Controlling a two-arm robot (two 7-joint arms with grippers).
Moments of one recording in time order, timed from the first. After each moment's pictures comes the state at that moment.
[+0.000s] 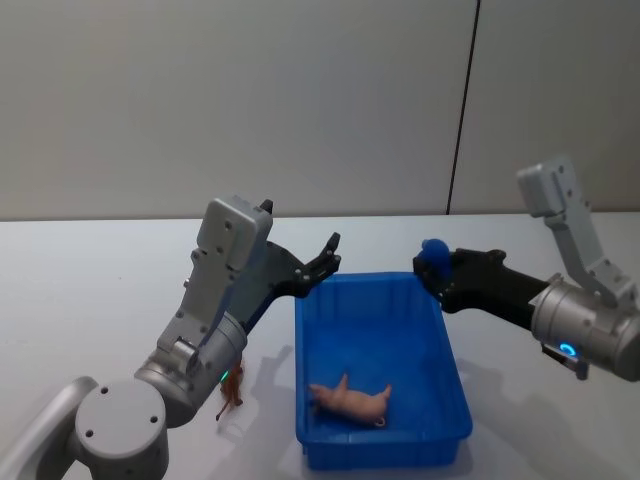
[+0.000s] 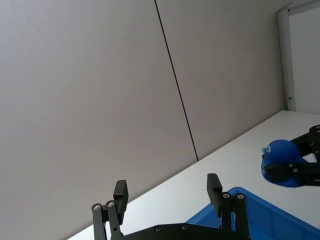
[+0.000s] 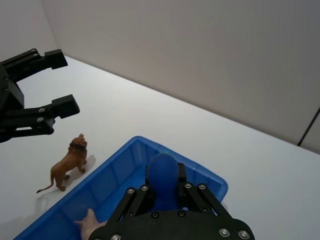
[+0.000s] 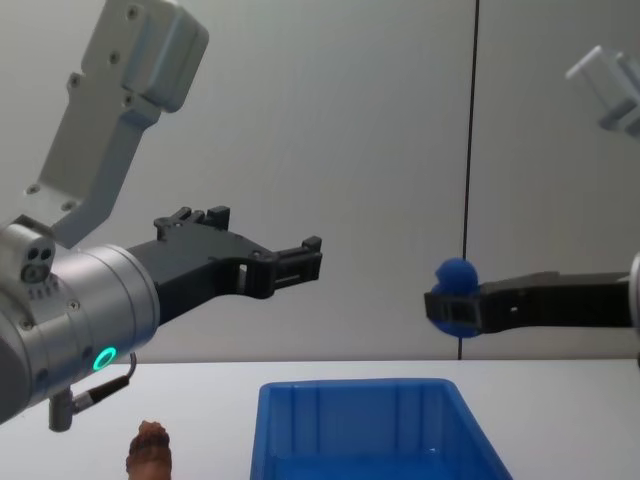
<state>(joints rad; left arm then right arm) -0.24 0.38 0.45 -1.63 -0.20 0.01 -0.01 0.31 0.23 -0.25 -1.51 0.20 0.39 0.54</state>
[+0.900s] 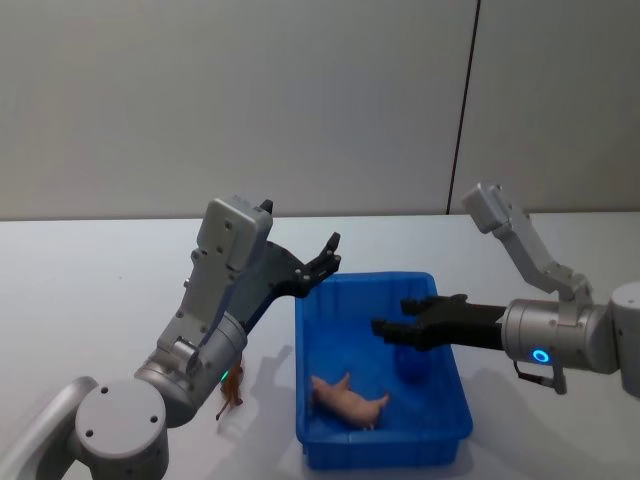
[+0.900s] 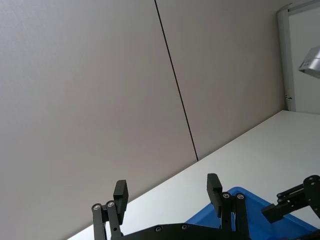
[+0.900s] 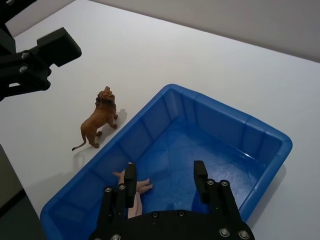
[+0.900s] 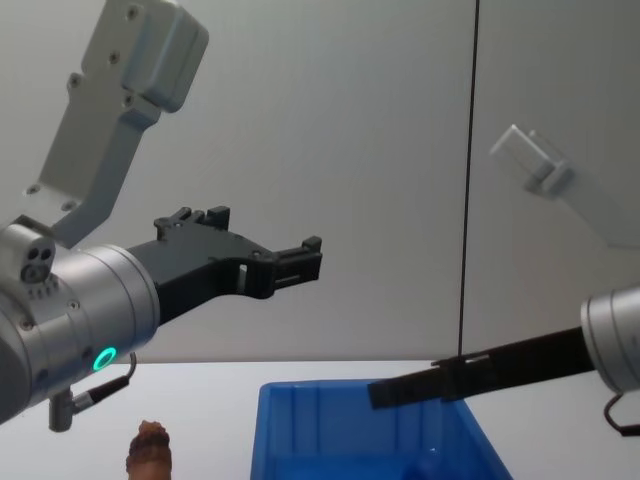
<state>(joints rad) -0.24 0.38 0.45 -1.63 -0.20 0.01 -0.01 0.41 0.20 -0.30 -1.39 0.18 0.65 0.69</state>
